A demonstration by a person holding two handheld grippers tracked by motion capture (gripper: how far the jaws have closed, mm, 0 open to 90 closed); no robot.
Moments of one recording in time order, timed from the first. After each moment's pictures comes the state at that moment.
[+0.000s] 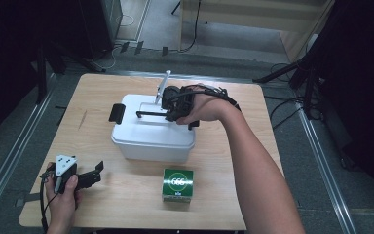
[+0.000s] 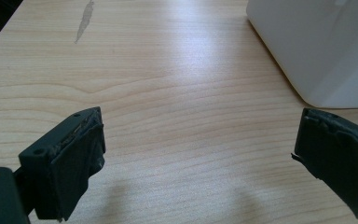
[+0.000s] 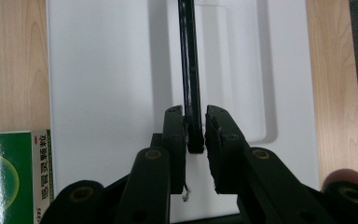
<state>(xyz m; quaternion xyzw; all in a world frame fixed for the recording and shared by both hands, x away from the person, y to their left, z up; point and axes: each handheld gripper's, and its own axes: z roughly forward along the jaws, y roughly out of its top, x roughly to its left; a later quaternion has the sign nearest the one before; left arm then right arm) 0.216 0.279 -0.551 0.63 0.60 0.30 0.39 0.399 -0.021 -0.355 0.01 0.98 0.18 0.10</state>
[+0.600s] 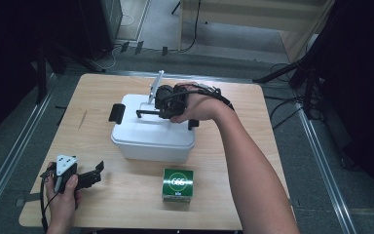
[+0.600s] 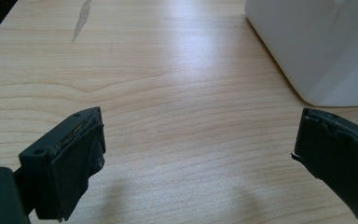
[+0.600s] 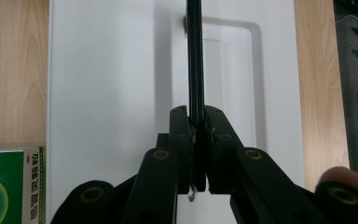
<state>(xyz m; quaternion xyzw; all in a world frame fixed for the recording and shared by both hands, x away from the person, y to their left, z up) 0.216 0.279 -0.551 0.63 0.60 0.29 0.39 0.396 -0.006 -0.351 -0.01 0.97 0.19 0.12</state>
